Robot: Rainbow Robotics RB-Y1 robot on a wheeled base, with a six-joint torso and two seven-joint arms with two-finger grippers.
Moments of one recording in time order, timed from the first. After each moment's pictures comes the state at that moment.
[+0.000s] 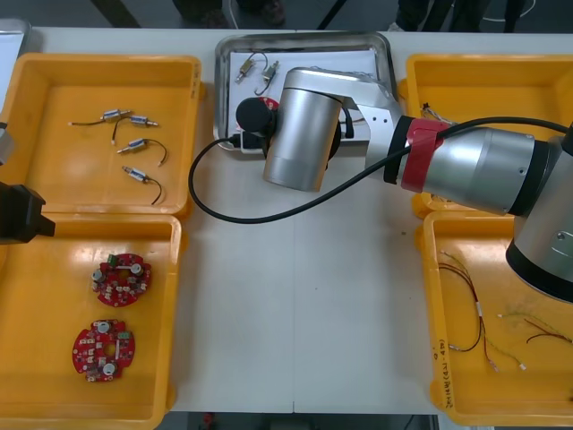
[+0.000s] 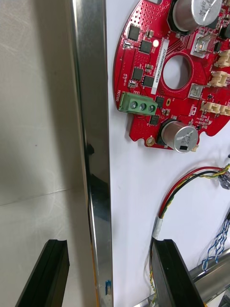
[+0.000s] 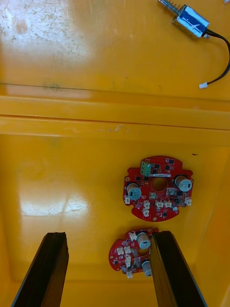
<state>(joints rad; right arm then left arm) -1.29 -0.38 1.19 -1.22 -0.47 1.23 1.81 -0.22 0.80 0.26 -2.16 0.87 1.91 -1.14</state>
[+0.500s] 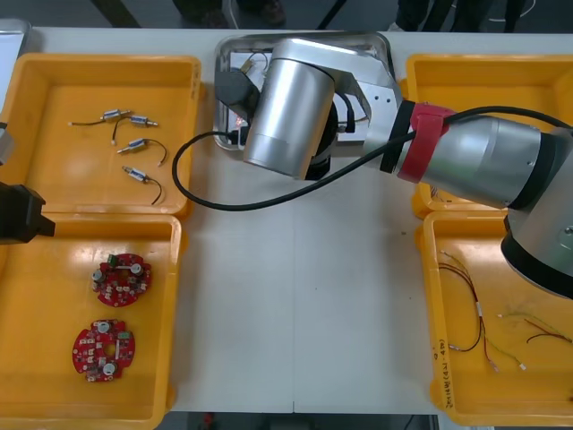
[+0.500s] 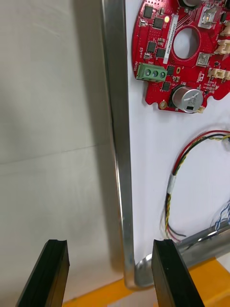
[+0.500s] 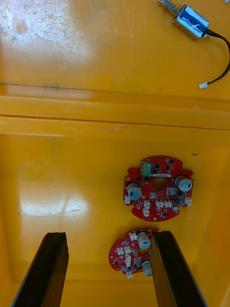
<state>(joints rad) -1.30 -0.38 1.07 -1.36 -0.53 1.53 1.81 -0.22 0.81 0.26 -2.16 0.87 1.91 -1.14</state>
